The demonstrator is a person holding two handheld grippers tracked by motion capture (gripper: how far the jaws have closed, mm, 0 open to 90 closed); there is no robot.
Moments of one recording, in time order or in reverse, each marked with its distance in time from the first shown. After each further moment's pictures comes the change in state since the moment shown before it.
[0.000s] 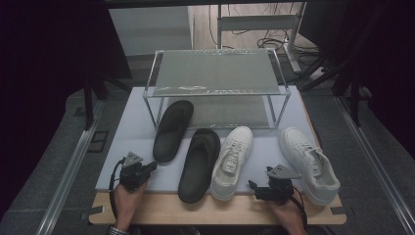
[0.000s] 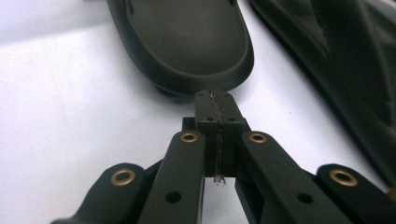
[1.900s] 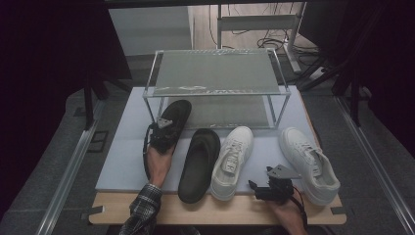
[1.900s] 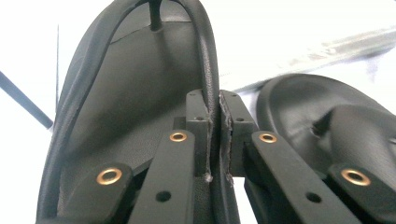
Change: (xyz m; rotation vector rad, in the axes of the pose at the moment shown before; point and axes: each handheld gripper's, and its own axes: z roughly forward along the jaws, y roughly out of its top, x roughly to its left) left arm -0.025 0.109 0.084 -0.051 0.151 0.008; right arm 0.000 0.000 0.000 -0.001 0.001 0.001
